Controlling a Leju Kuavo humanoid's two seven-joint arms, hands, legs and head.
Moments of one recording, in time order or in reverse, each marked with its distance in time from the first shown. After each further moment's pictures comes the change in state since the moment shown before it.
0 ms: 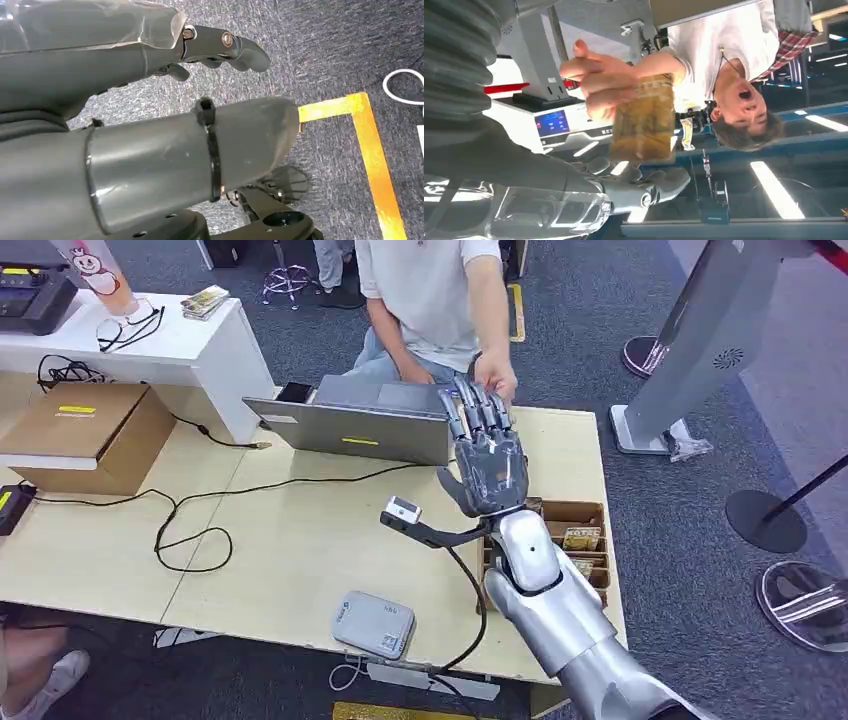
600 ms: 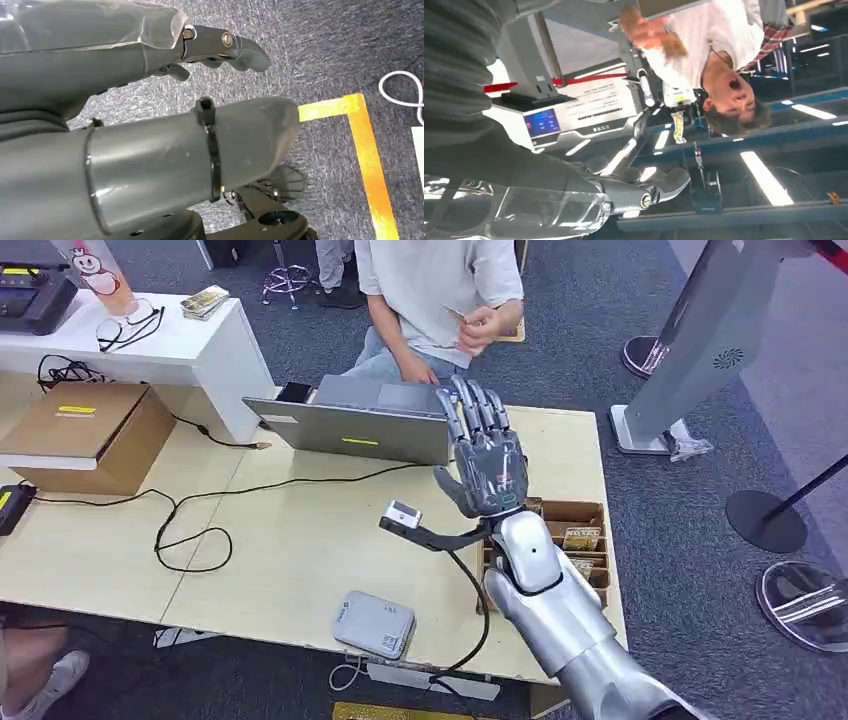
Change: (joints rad) left arm -0.001 0.000 -0.002 0.000 0.023 0.001 -0.009; right arm 0.005 0.003 -0.006 -0.006 -0.051 -0.043 -0.061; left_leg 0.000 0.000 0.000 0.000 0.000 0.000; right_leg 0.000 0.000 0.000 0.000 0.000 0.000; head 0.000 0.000
